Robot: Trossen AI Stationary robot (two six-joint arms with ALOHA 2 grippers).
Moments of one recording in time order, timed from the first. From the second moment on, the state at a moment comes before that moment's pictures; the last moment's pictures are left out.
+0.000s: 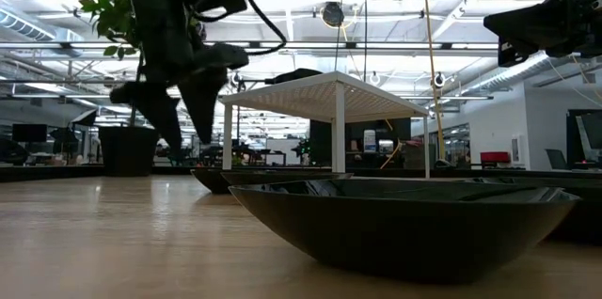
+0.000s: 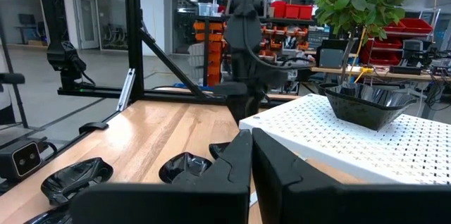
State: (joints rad) left arm -0.05 1.58 0.98 -0.68 -0.10 -1.14; right arm 0.22 0.01 0.02 0.07 0.16 -0.05
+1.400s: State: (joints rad) left arm -0.05 1.62 0.87 -0.37 -0.03 -1.06; right arm 0.22 0.00 0.02 0.07 0.16 -0.05
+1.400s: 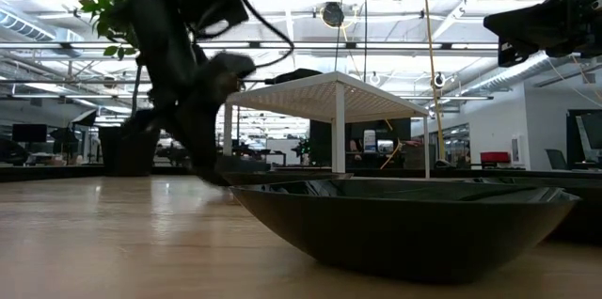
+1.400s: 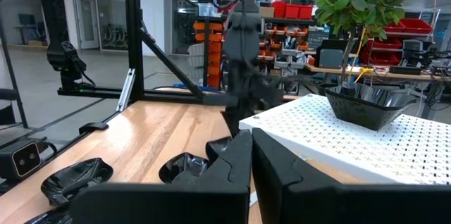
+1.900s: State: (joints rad) left arm -0.12 1.19 0.87 -0.49 0.00 -0.89; right arm 0.22 0.00 0.02 0.07 0.16 -0.05
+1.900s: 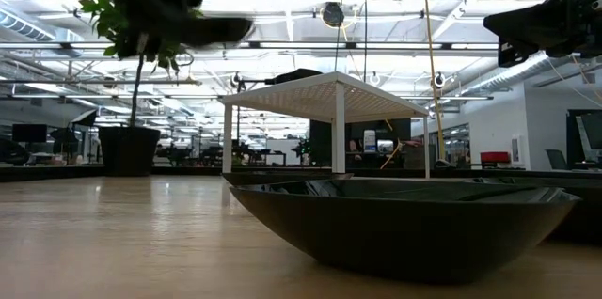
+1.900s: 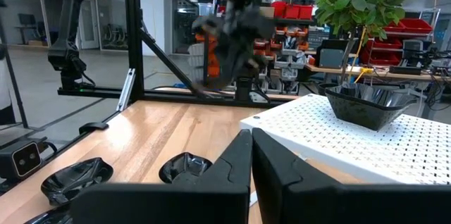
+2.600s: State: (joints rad) left arm 0.08 1.49 1.33 -0.46 0.04 -0.52; right arm 0.22 0.00 0.02 0.07 0.16 -0.05
